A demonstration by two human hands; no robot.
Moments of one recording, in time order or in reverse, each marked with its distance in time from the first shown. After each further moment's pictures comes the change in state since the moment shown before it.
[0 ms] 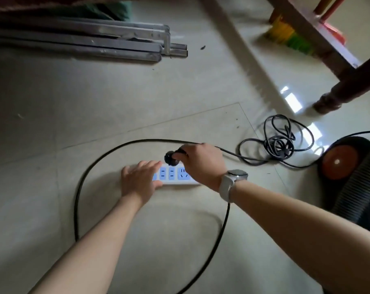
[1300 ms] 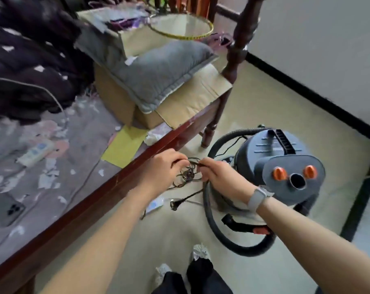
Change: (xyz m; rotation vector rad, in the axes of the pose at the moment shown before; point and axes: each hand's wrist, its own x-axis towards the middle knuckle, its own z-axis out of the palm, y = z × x) left_hand -0.274 0.349 -0.625 -0.465 0.054 0.669; right_hand -0.331 -0.114 -0.608 0.455 0.226 0.170
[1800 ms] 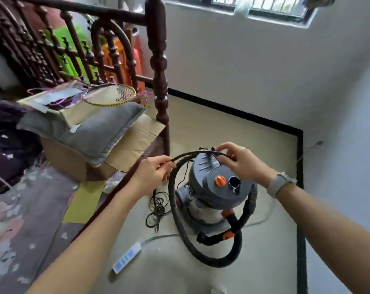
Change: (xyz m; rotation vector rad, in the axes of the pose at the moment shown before) left_hand 0.030 0.151 -0.013 -0.125 -0.254 0.166; right_hand -0.133 0.000 -0.171 -0.073 0.463 0.250
